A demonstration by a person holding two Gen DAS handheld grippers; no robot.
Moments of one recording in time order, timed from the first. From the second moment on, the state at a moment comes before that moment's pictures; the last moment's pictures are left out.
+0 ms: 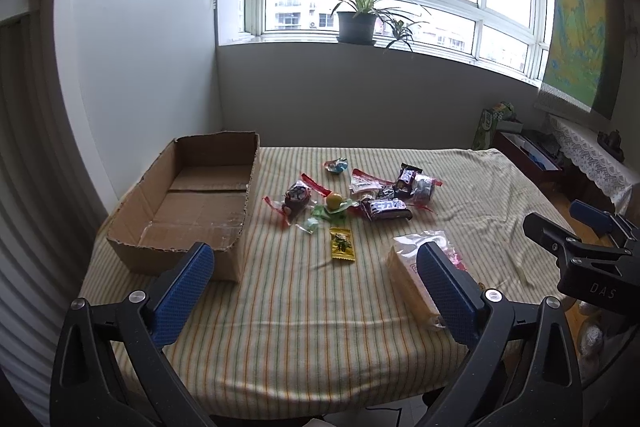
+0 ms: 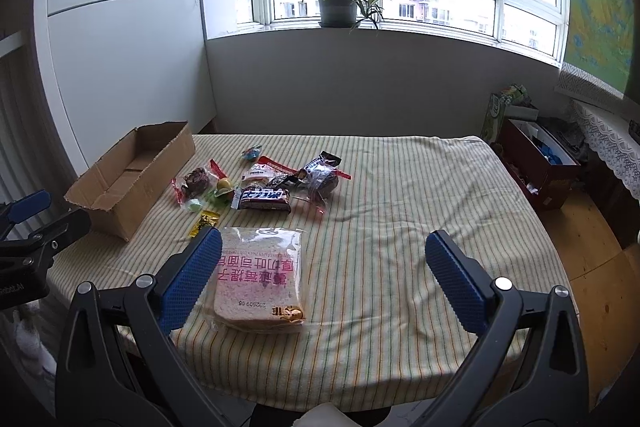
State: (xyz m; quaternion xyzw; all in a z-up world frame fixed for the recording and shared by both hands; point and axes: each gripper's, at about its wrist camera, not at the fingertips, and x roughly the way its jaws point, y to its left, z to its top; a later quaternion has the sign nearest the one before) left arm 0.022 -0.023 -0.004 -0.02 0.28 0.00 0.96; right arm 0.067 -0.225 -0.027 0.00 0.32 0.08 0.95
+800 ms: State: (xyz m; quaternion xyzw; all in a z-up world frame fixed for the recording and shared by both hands) left arm 0.043 -0.039 -0.030 -0.06 0.33 -0.04 0.94; right arm 0.092 -0.235 -0.054 0.01 0.37 0.11 0.92
